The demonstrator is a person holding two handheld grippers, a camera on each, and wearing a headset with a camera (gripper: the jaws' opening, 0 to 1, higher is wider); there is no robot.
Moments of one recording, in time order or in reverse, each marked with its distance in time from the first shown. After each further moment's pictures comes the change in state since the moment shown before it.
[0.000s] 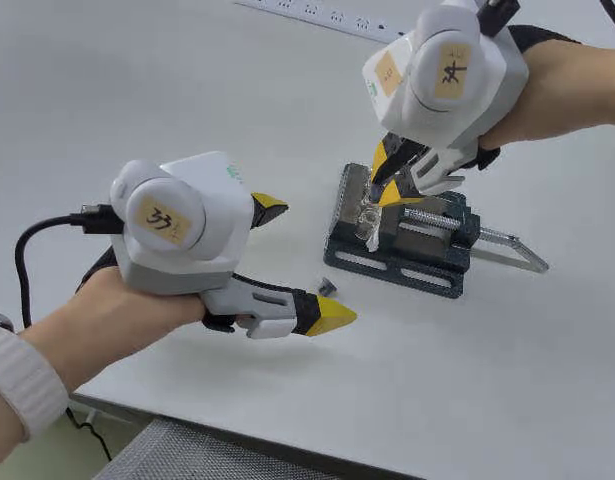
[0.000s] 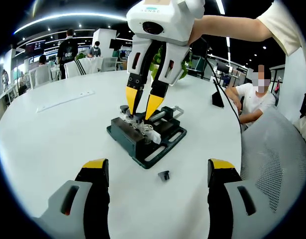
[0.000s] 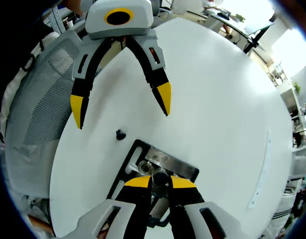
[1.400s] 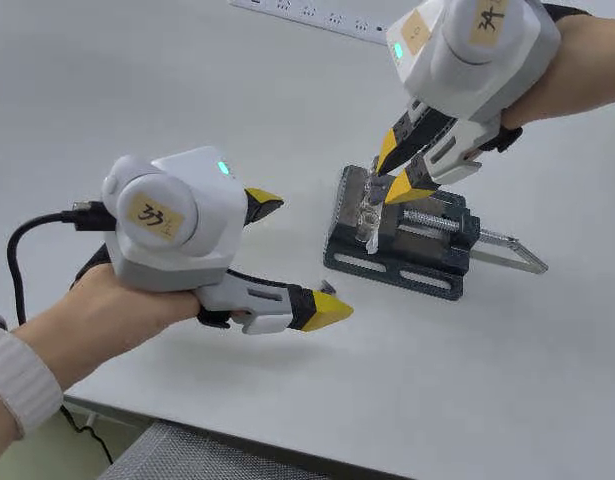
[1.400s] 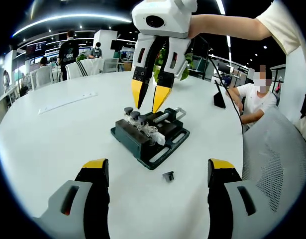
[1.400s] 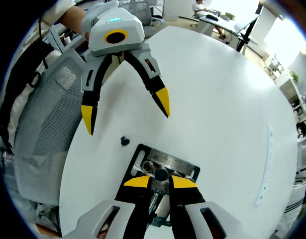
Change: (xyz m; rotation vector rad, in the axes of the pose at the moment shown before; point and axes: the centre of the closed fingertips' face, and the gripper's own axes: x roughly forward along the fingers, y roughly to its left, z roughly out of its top) left arm -0.003 0.008 0.003 0.004 -0.005 0.013; right arm -0.018 0.002 0.005 0.086 -0.082 0.059
